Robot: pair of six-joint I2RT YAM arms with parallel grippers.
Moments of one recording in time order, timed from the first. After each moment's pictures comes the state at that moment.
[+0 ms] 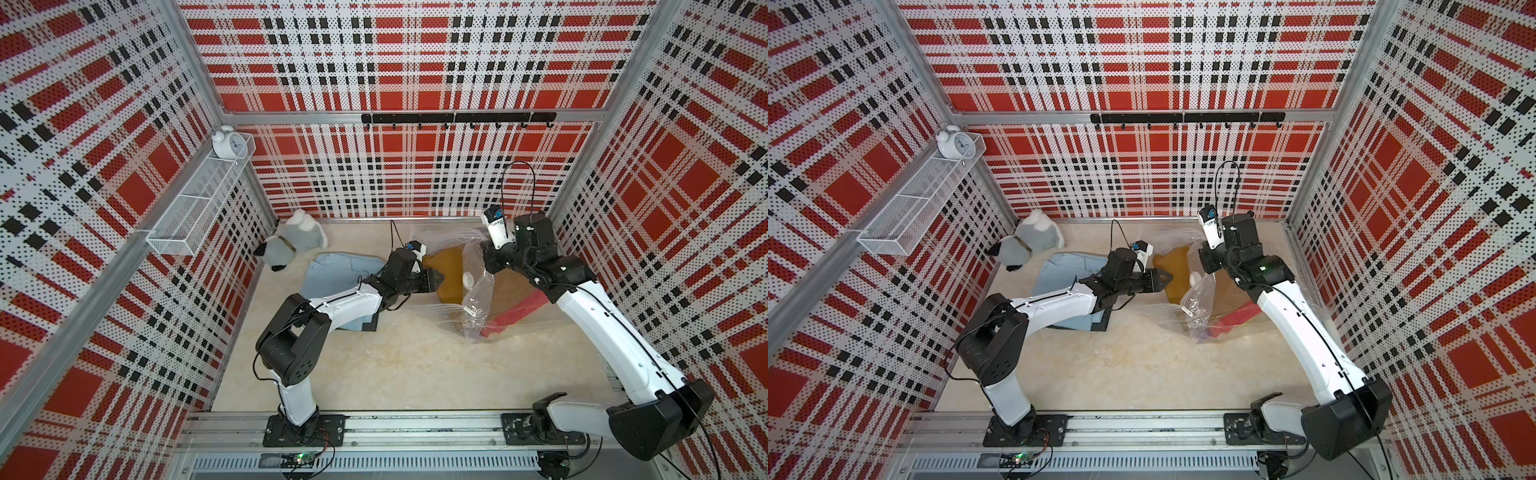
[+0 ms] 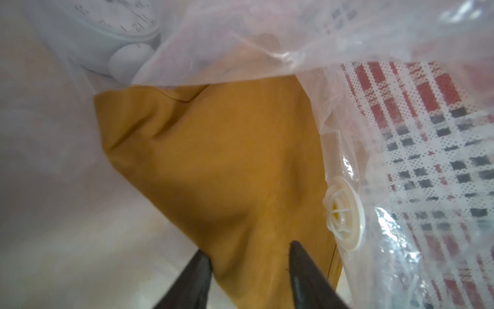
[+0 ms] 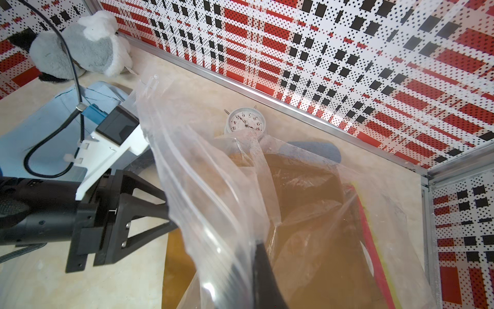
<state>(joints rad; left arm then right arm) -0.68 1.79 1.14 0.13 0.28 -0.67 0.37 1.29 1.35 -0.62 -0.01 -0.12</state>
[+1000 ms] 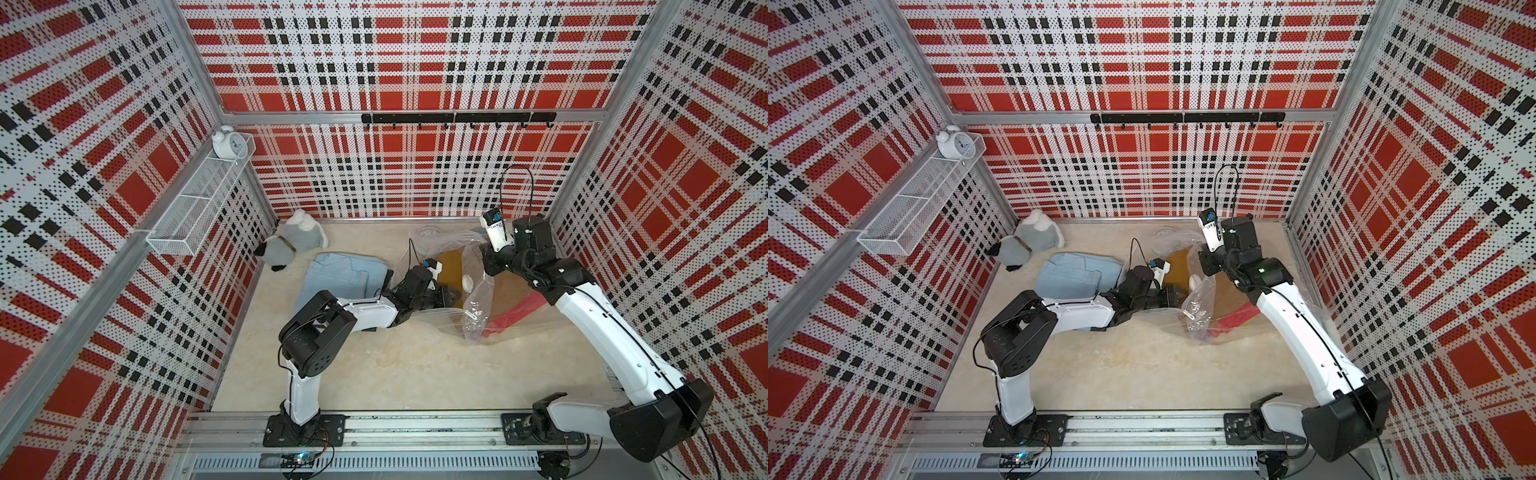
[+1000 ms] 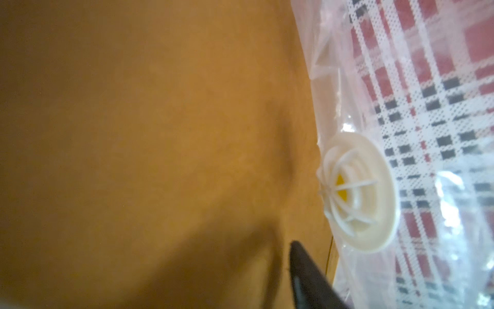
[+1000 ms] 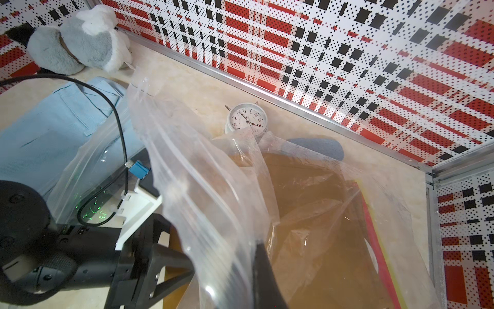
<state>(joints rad) -0.79 1.92 1.10 0.33 0.31 -0.79 0.37 1.28 1.32 -0.60 -0.01 -0.13</state>
